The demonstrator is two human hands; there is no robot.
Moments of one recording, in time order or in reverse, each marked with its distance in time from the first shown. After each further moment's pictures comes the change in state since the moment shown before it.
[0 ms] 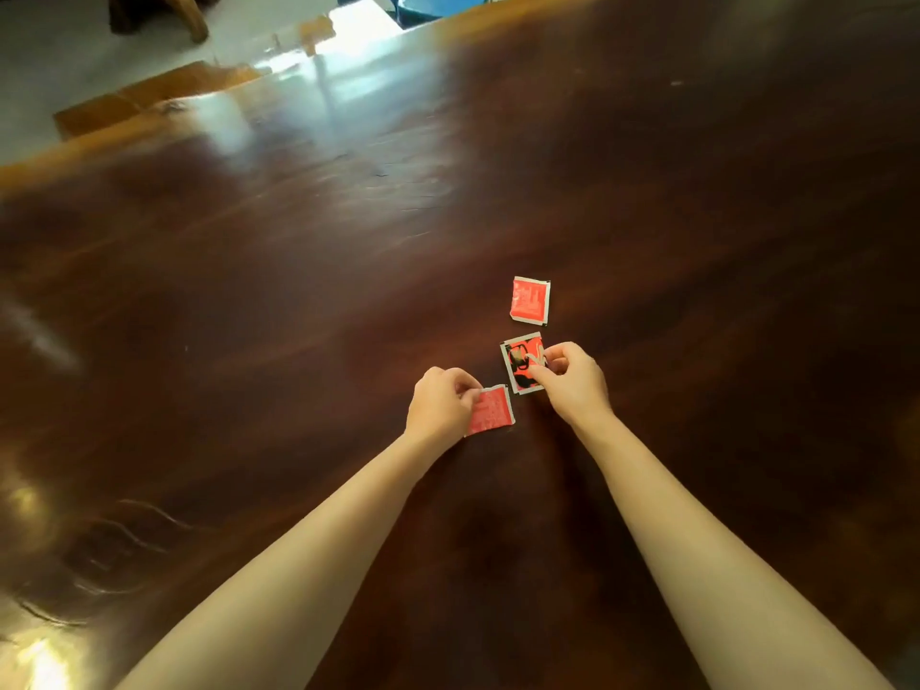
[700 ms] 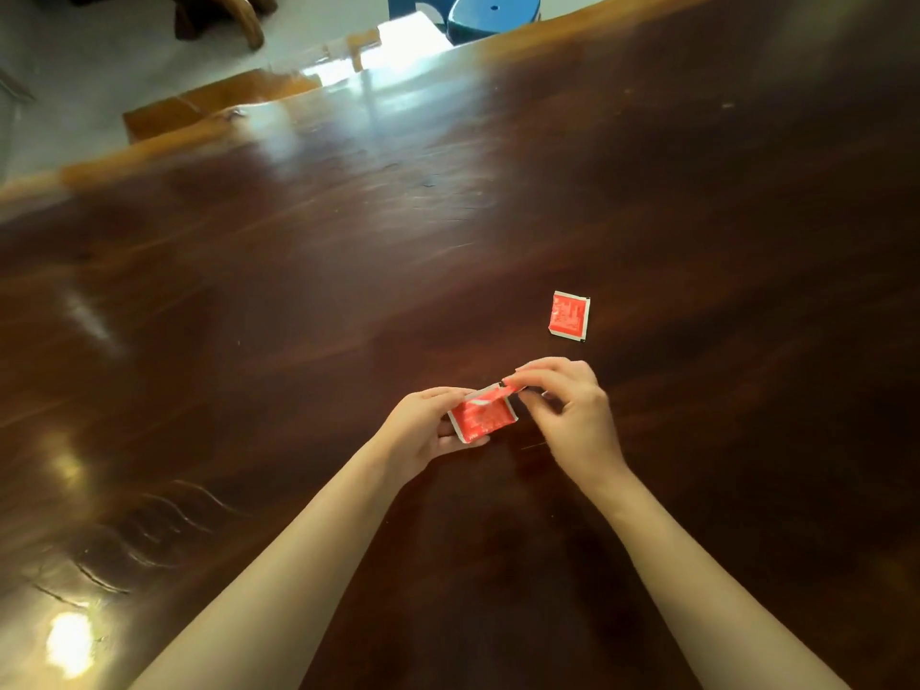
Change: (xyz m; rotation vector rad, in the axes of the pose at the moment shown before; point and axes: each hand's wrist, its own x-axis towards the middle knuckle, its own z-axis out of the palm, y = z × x) left_hand -0.028 -0.025 -0.056 -1.050 -0.266 -0.392; right_hand -0.061 -0.033 0.006 0.061 -0.009 -0.649
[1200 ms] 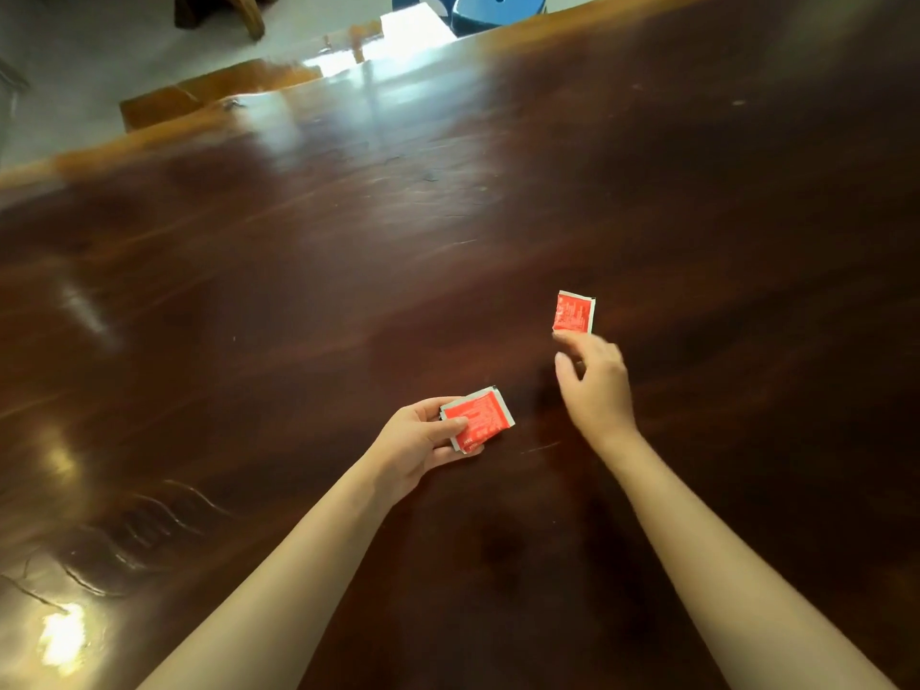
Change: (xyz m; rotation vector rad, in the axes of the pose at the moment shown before) left_hand 0.003 -0.015 -0.015 -0.052 -0.028 -0.010; right_hand 0.039 0.038 0.001 -0.179 0.085 0.154
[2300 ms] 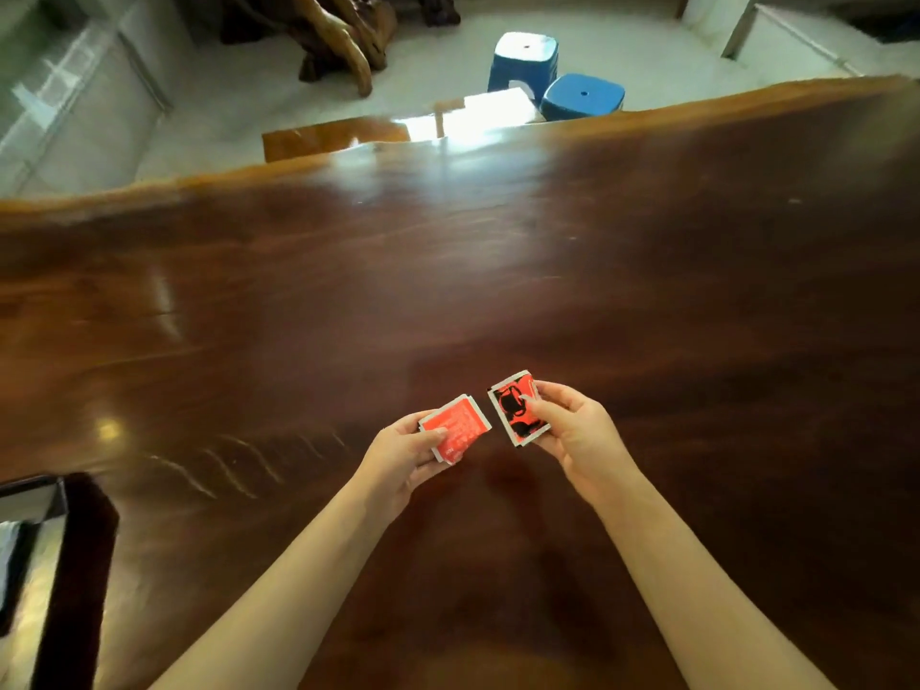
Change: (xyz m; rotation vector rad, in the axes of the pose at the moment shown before) left_hand -0.126 -0.012 -0.089 -0.148 0.203 0.205; right_hand -0.101 -0.149 0.011 0.849 -0.447 0.509
